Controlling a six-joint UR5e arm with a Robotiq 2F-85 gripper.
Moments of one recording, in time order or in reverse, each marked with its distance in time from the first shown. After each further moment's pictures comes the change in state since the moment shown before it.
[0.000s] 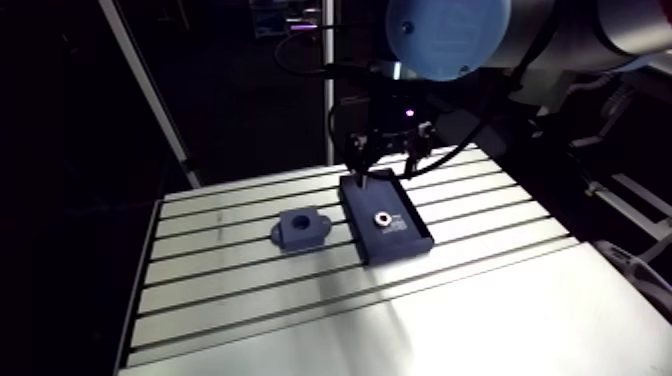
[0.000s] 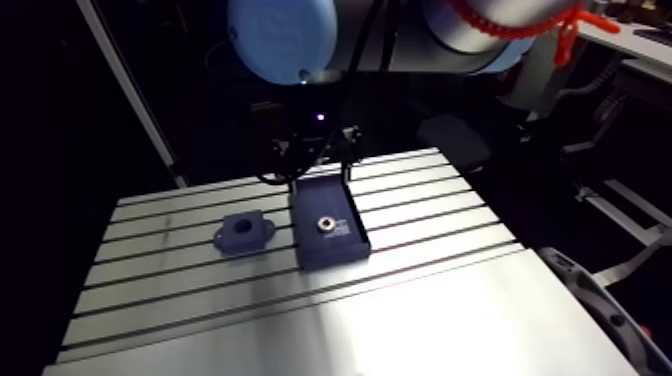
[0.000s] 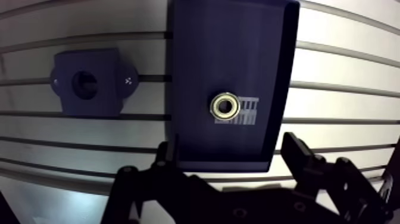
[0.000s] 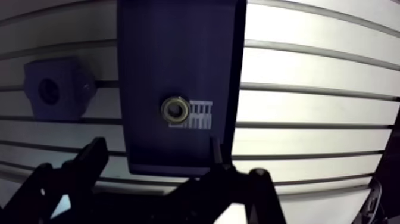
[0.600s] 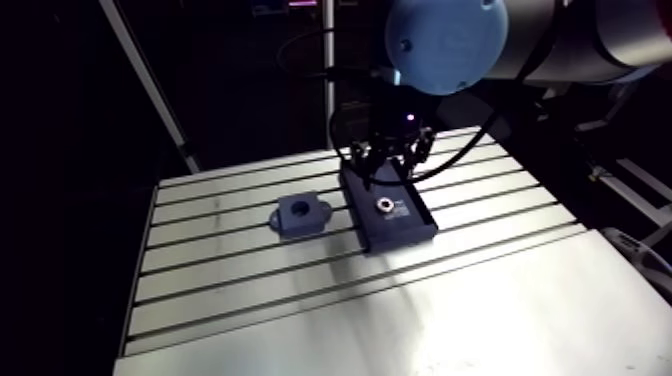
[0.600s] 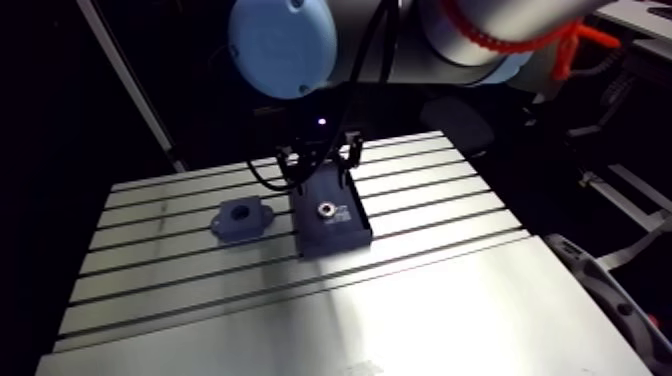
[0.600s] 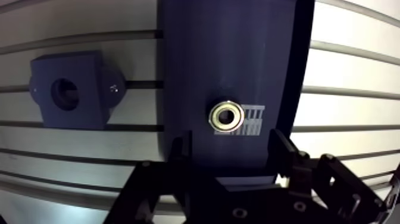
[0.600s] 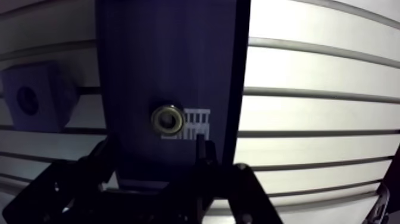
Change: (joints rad) arm 0.001 0.056 0.025 -0.057 -0.019 0.009
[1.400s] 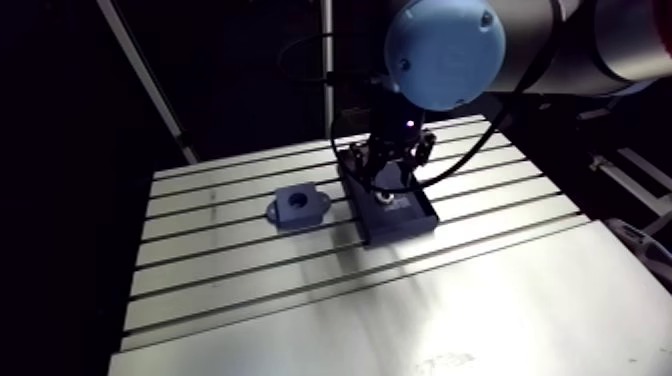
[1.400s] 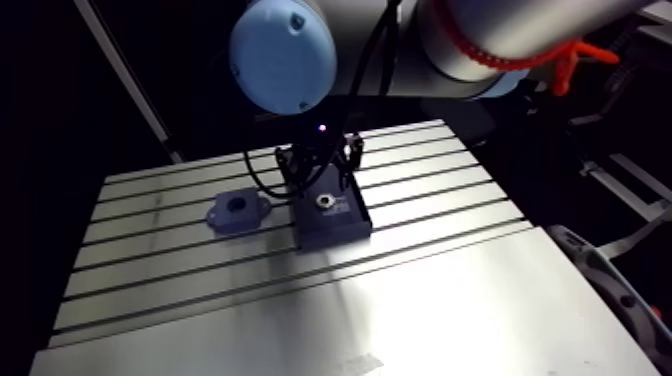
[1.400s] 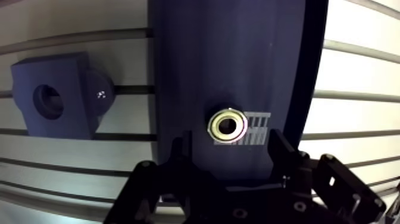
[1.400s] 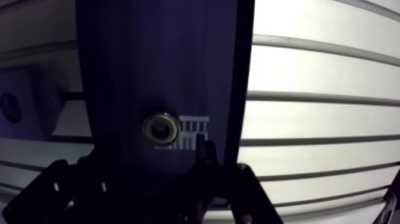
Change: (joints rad) arm -0.005 0.038 0.027 -0.053 -0.005 0.000
